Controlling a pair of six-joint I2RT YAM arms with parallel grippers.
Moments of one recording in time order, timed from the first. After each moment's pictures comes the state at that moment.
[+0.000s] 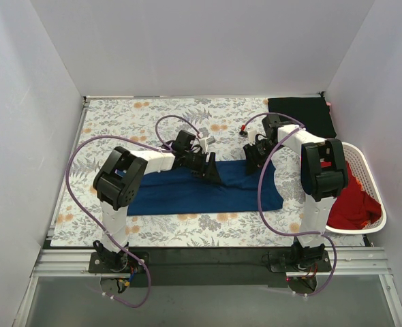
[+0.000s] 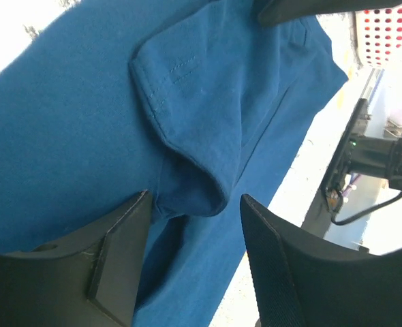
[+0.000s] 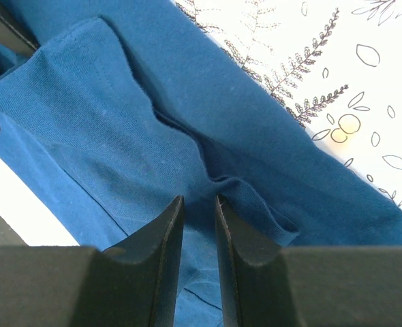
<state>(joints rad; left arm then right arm) -0.57 2.00 1.18 -0.06 0.75 -0.38 0.21 1.97 1.36 -0.80 -0.59 -0.41</state>
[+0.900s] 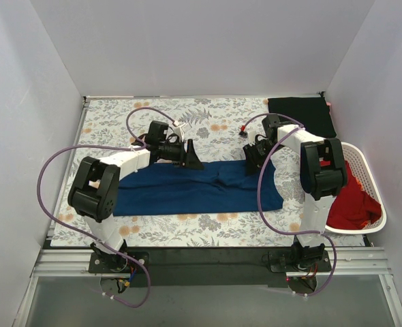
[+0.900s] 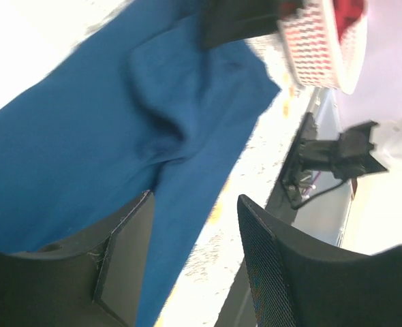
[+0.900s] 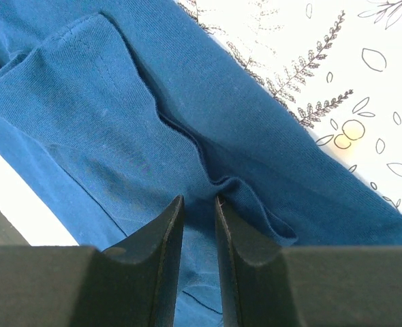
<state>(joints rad) -0.40 1.75 1.08 -0.09 0.87 -0.37 0.21 1.99 1.37 -0.80 -0.61 -0.42</state>
